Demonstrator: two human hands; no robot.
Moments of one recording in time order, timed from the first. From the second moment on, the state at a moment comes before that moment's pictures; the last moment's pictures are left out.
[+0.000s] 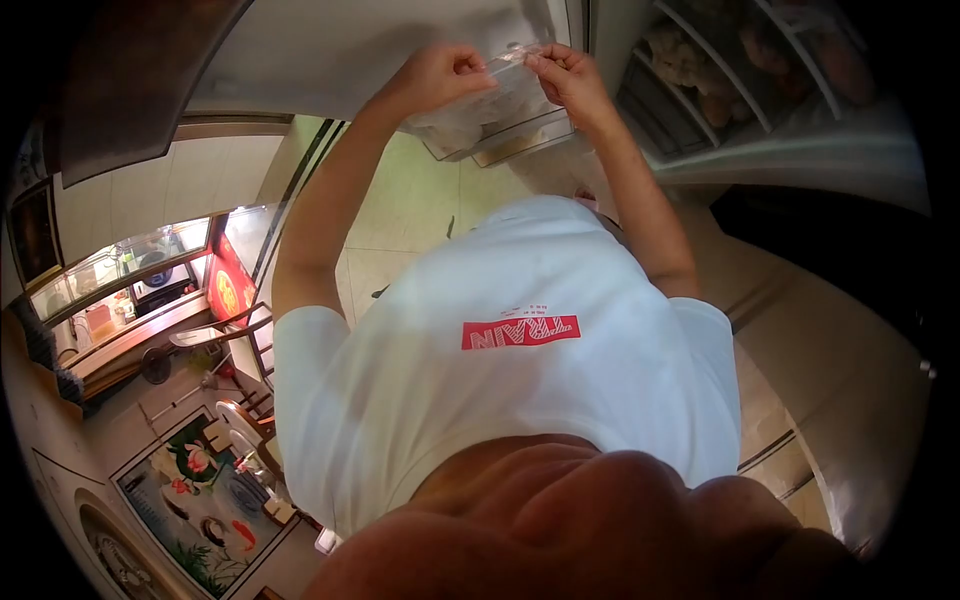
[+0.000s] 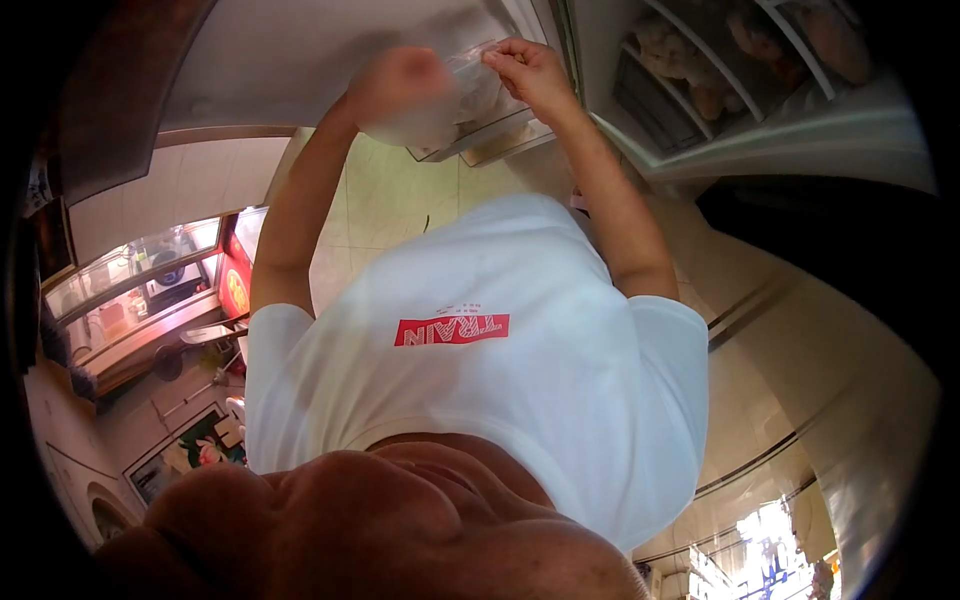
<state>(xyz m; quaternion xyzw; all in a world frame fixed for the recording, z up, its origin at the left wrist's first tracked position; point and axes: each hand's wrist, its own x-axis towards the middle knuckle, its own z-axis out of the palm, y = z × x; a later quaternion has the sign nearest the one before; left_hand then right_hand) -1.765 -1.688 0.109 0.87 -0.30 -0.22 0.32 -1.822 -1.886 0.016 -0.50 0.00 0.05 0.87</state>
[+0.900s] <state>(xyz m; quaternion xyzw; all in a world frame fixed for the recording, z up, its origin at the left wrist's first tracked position) -1.750 -1.700 0.103 0.89 -0.30 -0.20 0.29 -1.819 -1.878 0.019 -0.51 0.02 0.00 0.86</state>
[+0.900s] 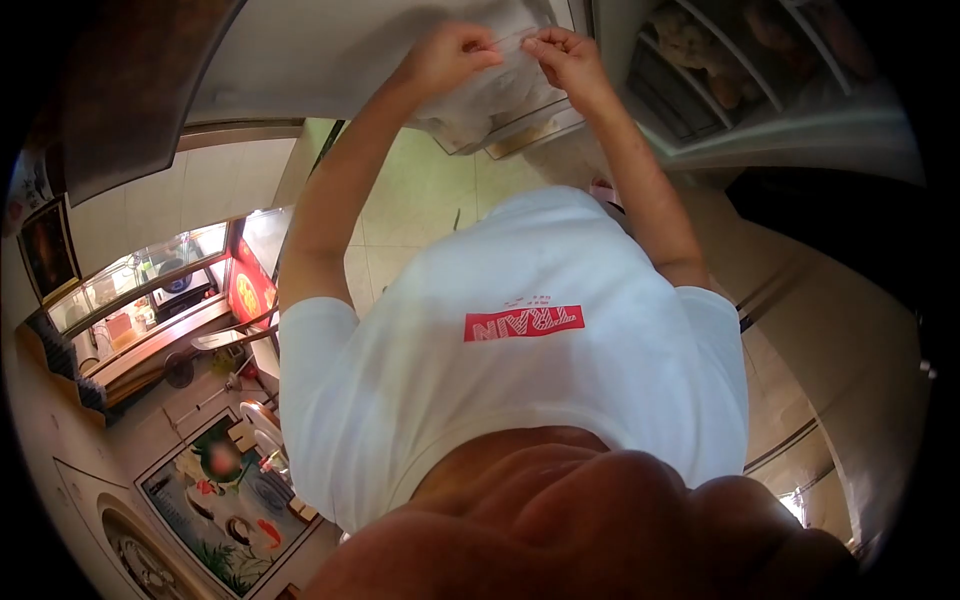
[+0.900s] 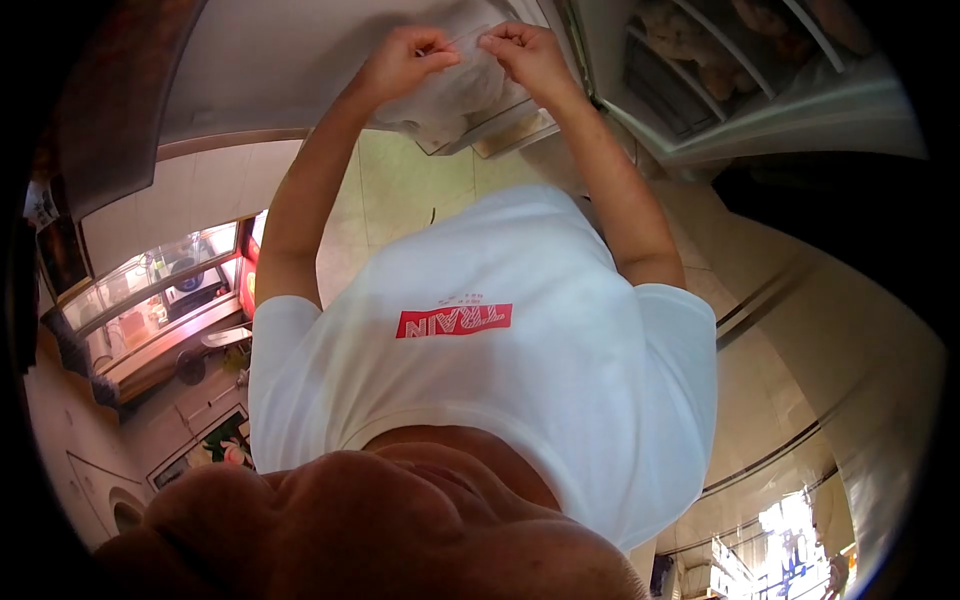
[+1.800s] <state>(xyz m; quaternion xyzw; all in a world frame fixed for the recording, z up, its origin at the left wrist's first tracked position) -1.788 -1.676 0.100 0.88 -0.37 0.28 0.11 -1.791 -1.882 -0.006 -0.59 0.15 -0.02 0.79</state>
